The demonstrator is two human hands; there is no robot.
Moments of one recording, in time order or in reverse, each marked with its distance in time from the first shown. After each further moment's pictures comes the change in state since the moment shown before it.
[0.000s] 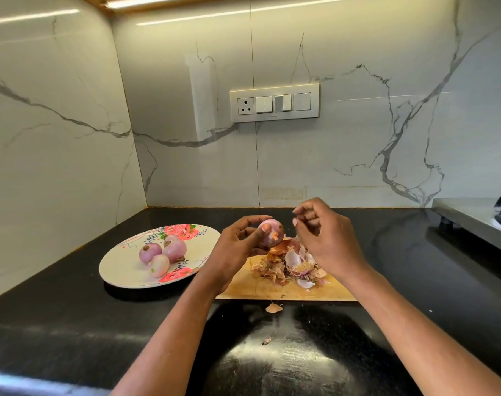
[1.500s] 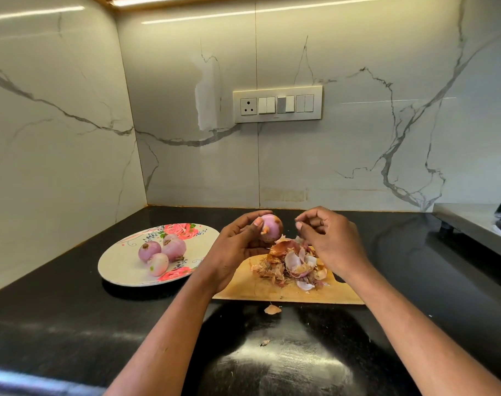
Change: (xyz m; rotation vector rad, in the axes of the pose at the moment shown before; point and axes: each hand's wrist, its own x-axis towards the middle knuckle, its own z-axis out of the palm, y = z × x) left_hand -0.002 0.004 0.000 -0.159 -0.019 -0.020; right_hand 0.004 0.011 -0.002 0.052 -0.034 0.194
